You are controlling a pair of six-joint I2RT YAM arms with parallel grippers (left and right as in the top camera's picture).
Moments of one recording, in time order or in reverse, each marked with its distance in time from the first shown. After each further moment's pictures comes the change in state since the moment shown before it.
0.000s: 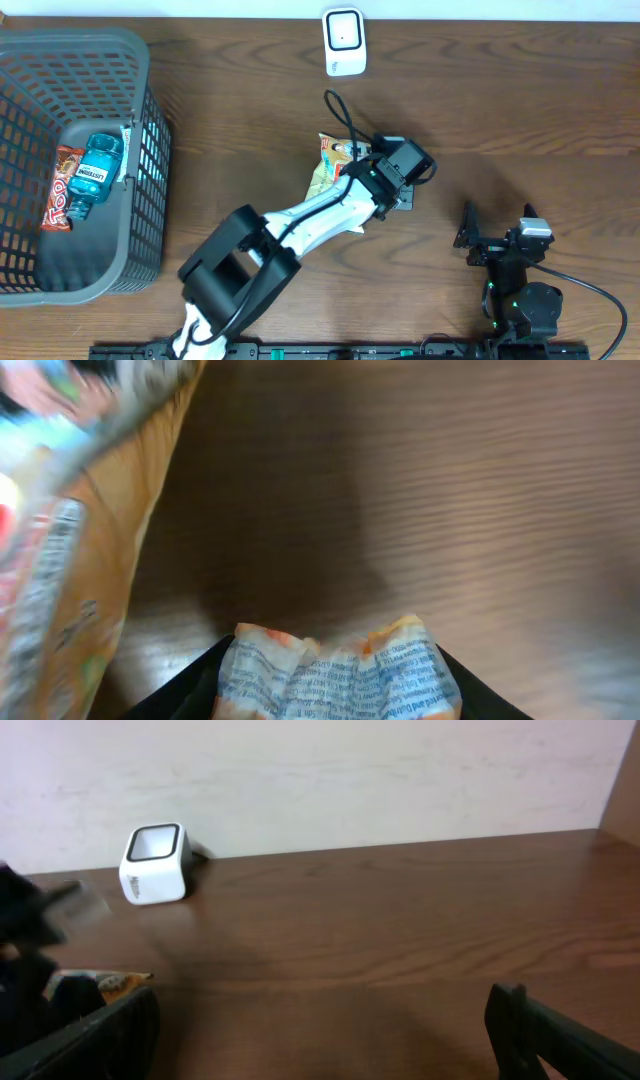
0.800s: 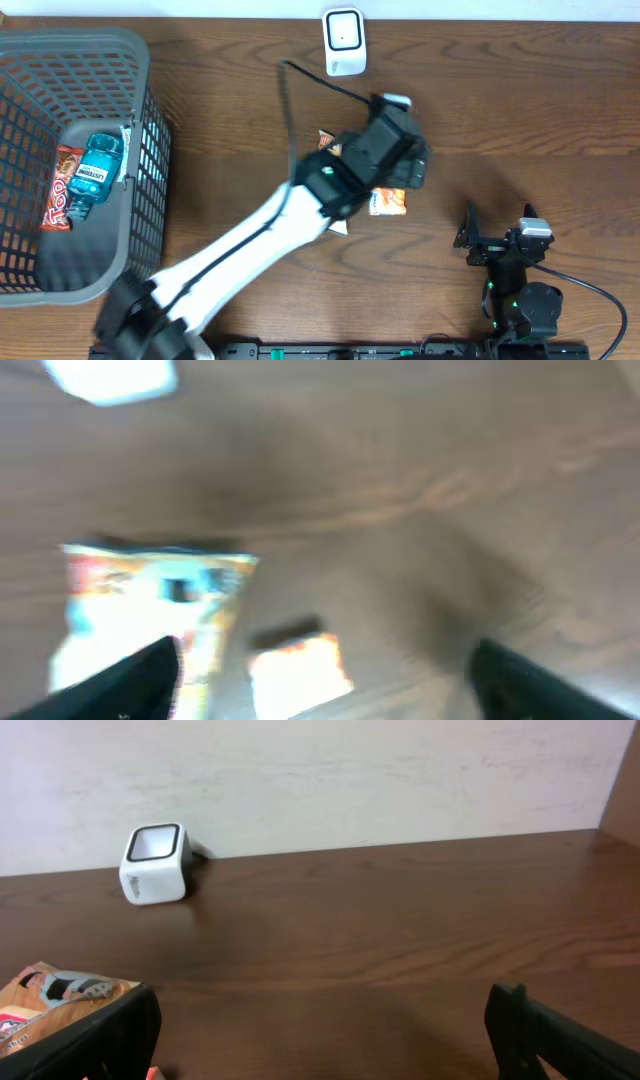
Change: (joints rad) left arm 0.039 -0.384 0.040 -0.082 -0.053 0.233; right arm 0.000 0.000 0.000 0.000 0.000 0.000
